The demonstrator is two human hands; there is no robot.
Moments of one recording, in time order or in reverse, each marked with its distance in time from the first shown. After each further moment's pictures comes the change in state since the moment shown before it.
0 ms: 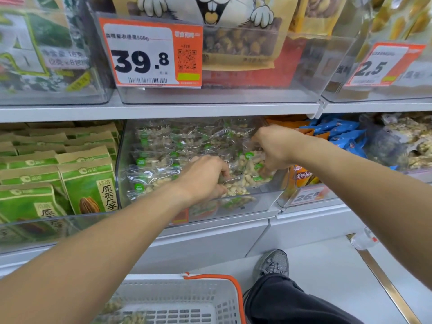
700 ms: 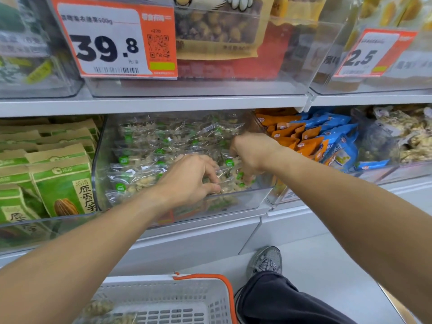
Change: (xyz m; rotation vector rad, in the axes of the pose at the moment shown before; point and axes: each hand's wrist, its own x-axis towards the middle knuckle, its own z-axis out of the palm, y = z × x) left_hand -0.008 0.008 0.000 -0.169 0.018 -0.050; right_hand 0.021 -0.013 0.029 -0.015 -0.043 0.005
